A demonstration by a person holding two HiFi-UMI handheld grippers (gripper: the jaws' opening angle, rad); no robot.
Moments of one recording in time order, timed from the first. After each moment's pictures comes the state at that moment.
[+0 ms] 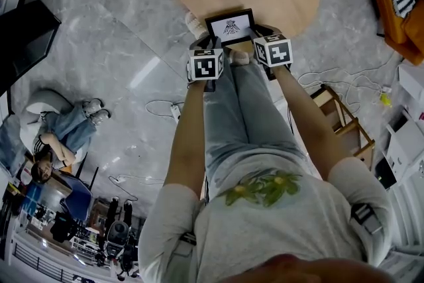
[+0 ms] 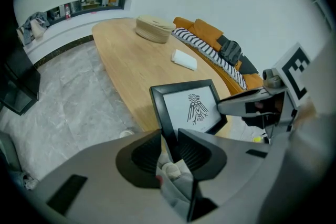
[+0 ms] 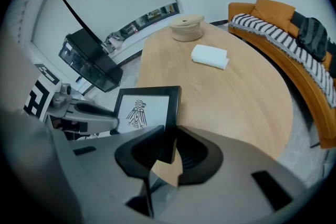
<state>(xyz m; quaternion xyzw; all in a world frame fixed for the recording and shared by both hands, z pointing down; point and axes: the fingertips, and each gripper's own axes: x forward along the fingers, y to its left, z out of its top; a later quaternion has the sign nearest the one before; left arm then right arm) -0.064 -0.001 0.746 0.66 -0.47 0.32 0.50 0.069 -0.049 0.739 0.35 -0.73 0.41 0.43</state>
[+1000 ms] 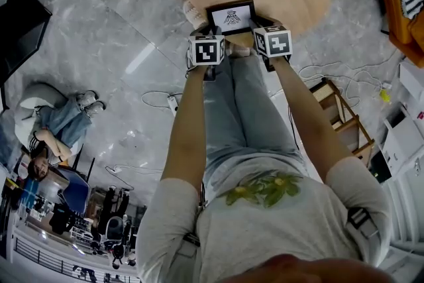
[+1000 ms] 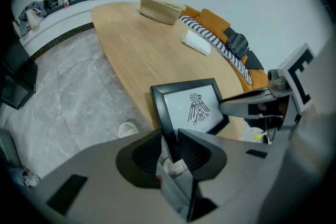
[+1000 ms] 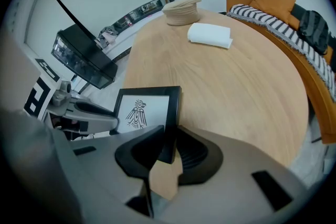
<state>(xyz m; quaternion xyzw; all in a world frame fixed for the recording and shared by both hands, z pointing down) -0.068 0.004 0.807 0.63 -0.45 0.35 0.53 0.065 -0.044 0.795 0.35 -0.71 0.42 0.45</state>
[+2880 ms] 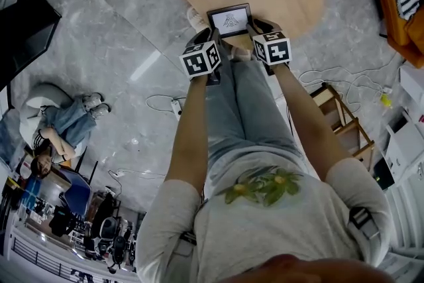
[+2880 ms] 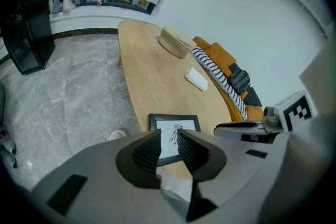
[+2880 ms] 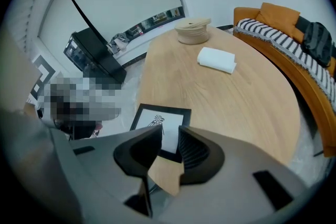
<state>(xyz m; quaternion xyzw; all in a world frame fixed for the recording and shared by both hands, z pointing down) -0.081 -0.019 0.745 0.61 -0.53 0.19 0.55 0.053 -0.054 0.748 0.34 -0.75 0.38 0.42</state>
